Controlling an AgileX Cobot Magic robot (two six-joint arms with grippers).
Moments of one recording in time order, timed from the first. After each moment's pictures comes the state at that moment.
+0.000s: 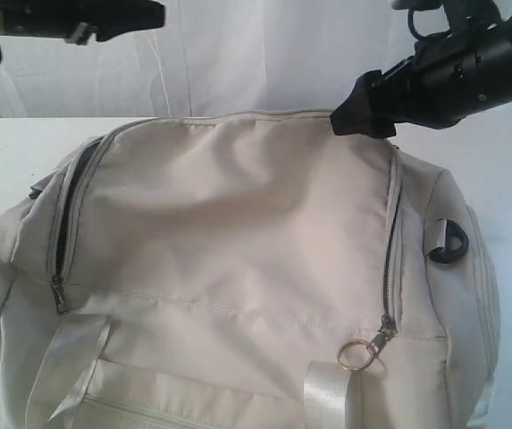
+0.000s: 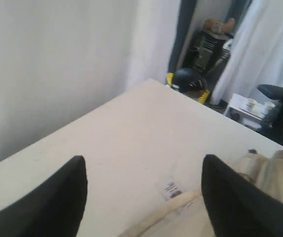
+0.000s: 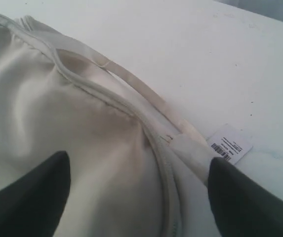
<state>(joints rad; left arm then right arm) -0.04 1.86 -1.61 1.68 -1.02 -1.72 0.33 1.47 -1.16 0.67 0.66 -0.71</state>
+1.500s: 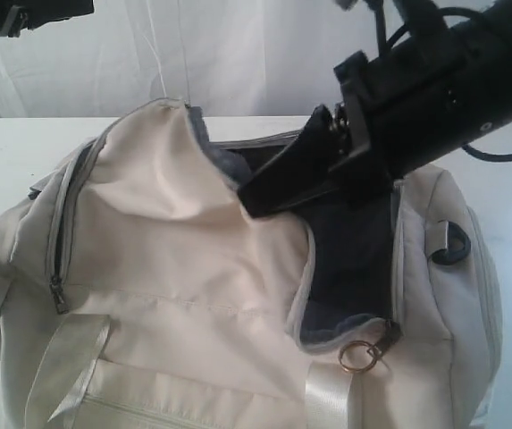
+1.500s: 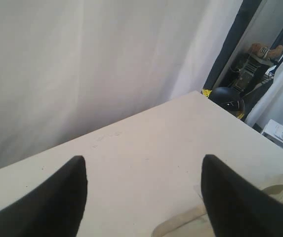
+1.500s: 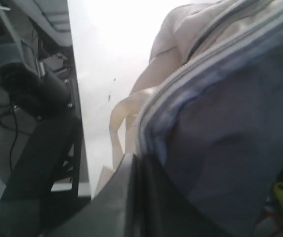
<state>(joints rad) 0.10 1.86 -1.61 1.68 -1.02 -1.78 0.53 1.34 -1.16 0.96 1.20 -1.02</state>
